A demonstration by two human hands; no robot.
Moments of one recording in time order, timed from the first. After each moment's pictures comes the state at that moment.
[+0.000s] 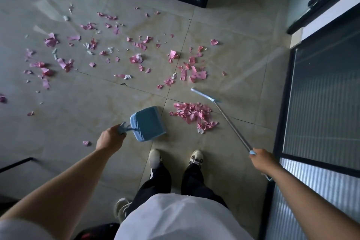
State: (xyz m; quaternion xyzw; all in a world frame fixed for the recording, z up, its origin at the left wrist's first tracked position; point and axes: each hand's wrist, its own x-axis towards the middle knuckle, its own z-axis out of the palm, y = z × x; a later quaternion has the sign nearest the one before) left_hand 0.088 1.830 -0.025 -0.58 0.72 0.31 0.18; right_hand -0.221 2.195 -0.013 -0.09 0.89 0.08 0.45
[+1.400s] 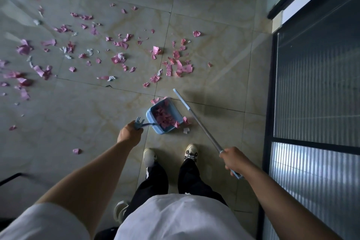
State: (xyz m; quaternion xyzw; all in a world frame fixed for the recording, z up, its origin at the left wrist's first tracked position) left_hand 0.007 1.877 -0.068 -0.55 0.72 0.37 0.20; right_hand -0.166 2.158 0.027 0.03 0.82 -0.08 0.56
